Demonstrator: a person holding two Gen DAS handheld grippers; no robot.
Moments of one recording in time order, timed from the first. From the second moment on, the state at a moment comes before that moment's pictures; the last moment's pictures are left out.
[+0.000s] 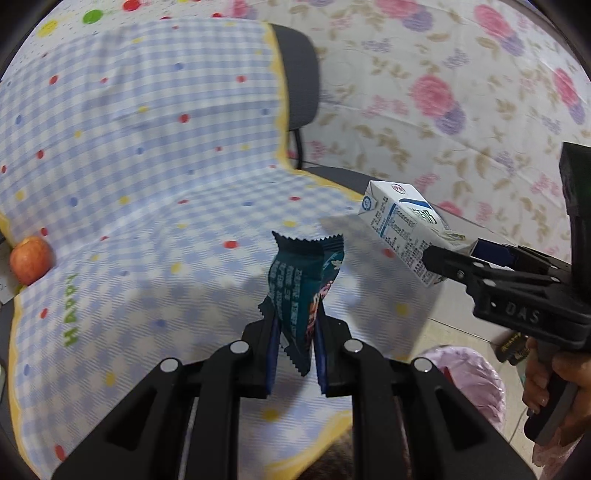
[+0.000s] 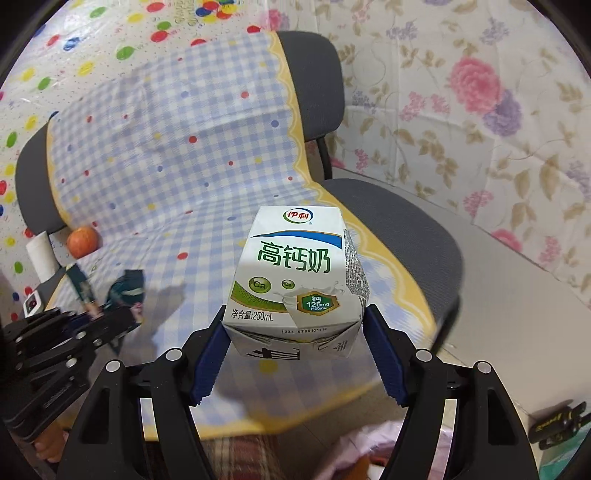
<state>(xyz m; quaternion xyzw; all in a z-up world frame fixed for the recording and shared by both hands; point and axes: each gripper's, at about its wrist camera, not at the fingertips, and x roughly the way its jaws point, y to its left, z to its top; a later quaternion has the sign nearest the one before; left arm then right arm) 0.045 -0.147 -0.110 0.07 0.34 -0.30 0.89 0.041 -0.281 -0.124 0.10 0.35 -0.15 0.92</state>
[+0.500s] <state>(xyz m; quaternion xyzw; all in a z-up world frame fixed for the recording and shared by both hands) -0.044 -0.208 -0.104 0.10 0.32 -0.40 0.85 -0.083 -0.287 -0.118 0.11 0.36 -0.20 0.91</state>
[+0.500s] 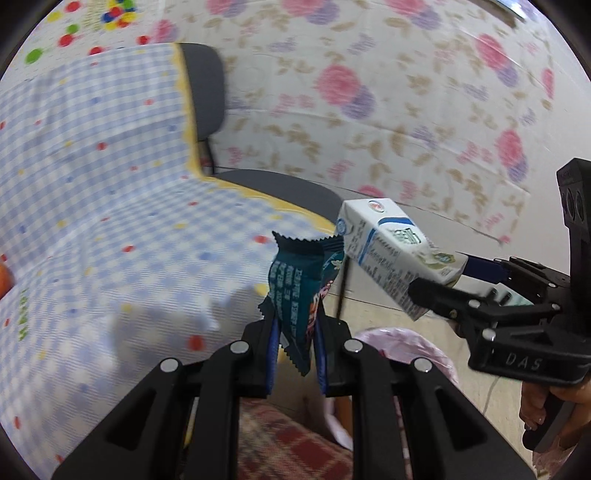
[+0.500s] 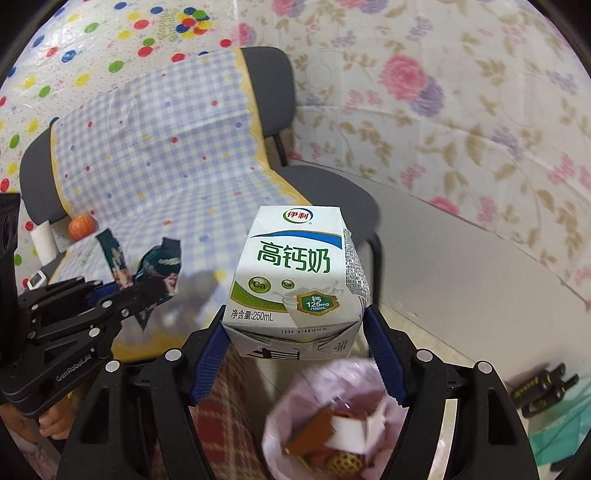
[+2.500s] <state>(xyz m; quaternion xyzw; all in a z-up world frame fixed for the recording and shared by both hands) -0.009 -0.089 -0.045 0.09 0.29 -0.16 0.94 -0.024 -0.259 -0.063 0.10 0.32 -0.15 0.93</state>
